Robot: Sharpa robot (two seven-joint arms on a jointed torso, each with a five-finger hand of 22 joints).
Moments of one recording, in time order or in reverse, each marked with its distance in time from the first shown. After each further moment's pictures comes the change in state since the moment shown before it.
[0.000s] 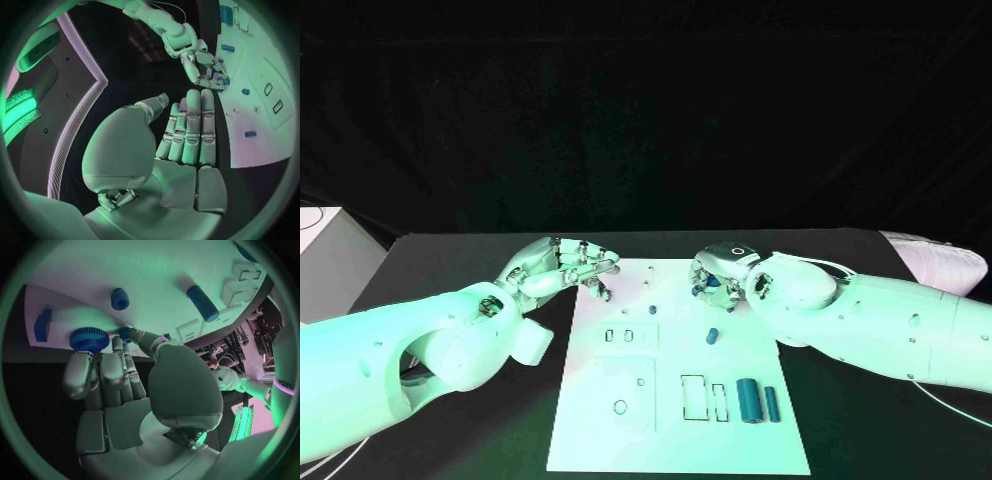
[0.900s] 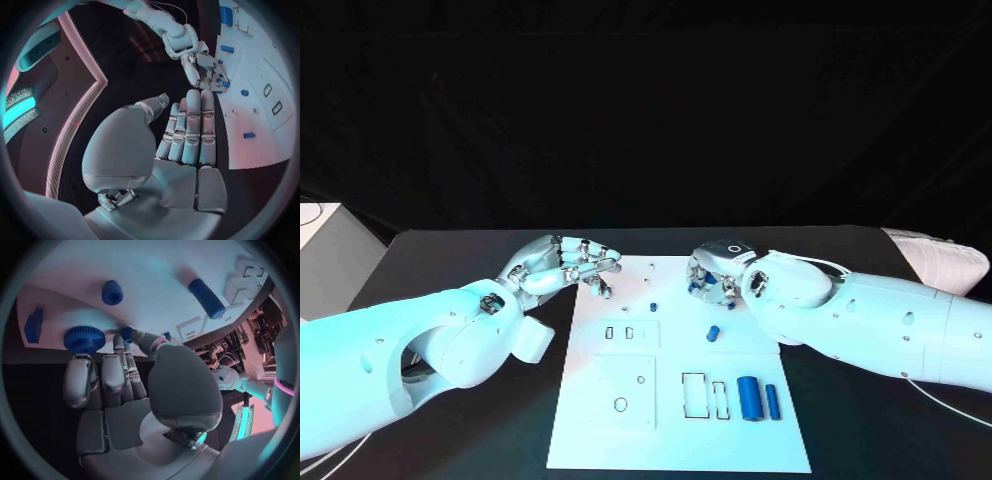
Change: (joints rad) left arm 0.002 0.001 0.000 0.000 0.000 0.008 -0.005; left_hand 0.000 0.000 0.004 -0.004 0.000 0.000 0.000 0.000 0.001 0.000 0.000 0.000 0.001 0.000 0.000 0.000 0.002 0.000 -0.004 0.004 0.004 0.002; right arm -0.002 0.018 0.001 -0.005 0.002 -0.018 -0.013; right_hand 0.024 0.050 0.023 0.016 -0.018 0.044 -0.021 0.039 0.035 0.058 -0.021 0.013 0.012 0.002 -0.010 0.061 0.051 -0.015 0.029 -0.008 0.062 0.087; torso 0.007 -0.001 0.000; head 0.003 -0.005
